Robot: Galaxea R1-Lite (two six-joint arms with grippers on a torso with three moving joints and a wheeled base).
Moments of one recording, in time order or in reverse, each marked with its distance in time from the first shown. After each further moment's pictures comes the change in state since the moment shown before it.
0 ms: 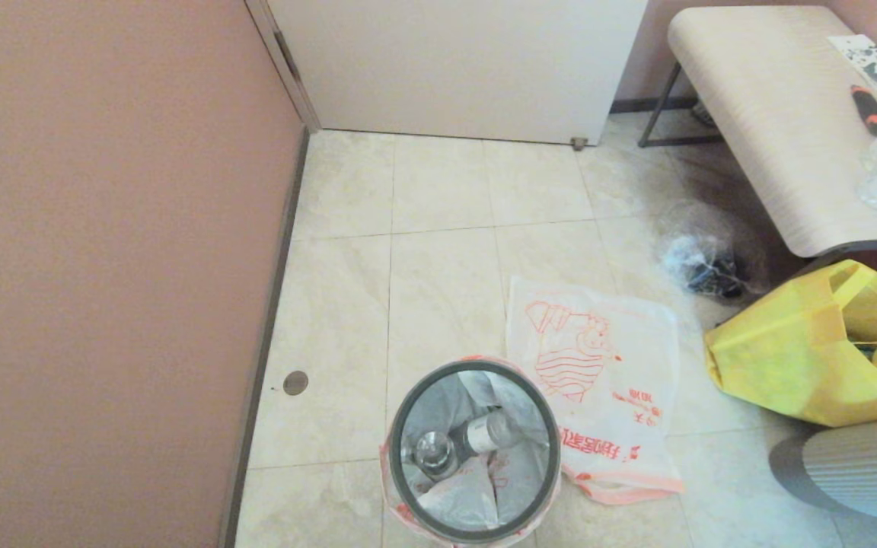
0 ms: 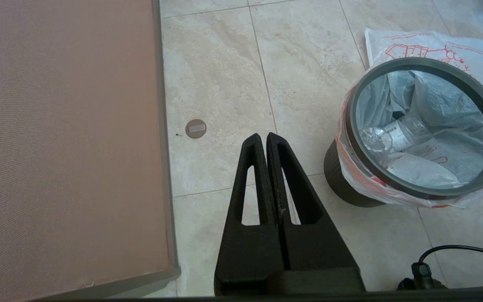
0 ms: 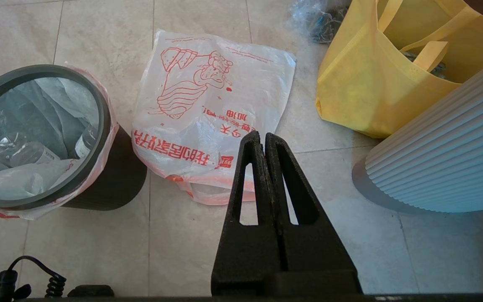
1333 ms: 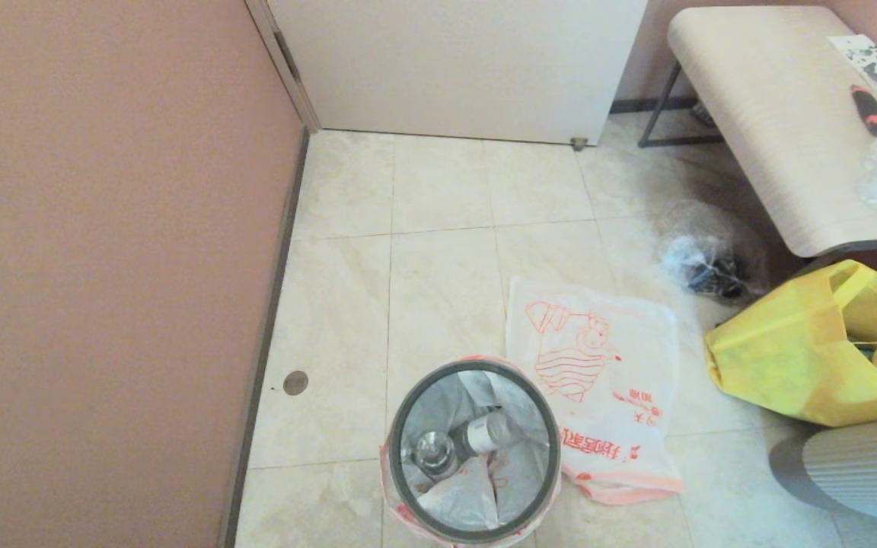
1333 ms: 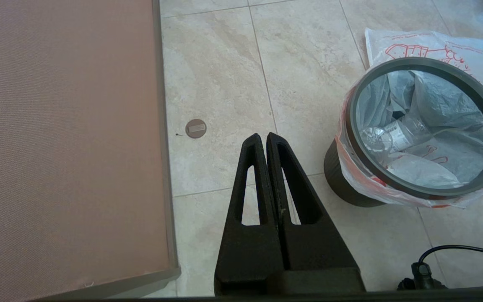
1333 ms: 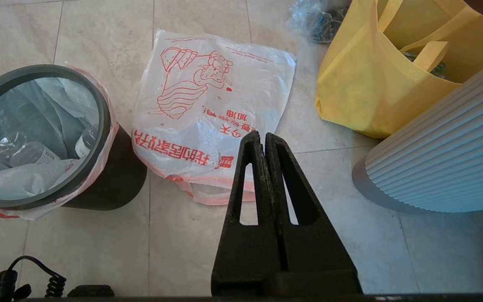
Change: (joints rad) left arm 0.000 0.000 0.000 0.000 0.000 0.000; right arm 0.000 0.000 0.000 0.000 0.000 0.000
